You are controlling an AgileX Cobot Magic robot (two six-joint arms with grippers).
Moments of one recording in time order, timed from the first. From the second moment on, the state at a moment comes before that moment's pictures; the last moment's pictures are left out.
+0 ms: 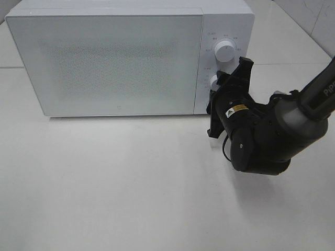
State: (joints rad) left arm 0.02 0.00 -0.50 -0.07 1.05 0.11; right arm 0.60 2.11 -0.77 0.61 -1.23 1.65
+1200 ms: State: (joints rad) left arm 0.02 0.00 -0.50 -0.07 1.05 0.11; right arm 0.62 2.10 -0.77 0.57 -1.20 1.54
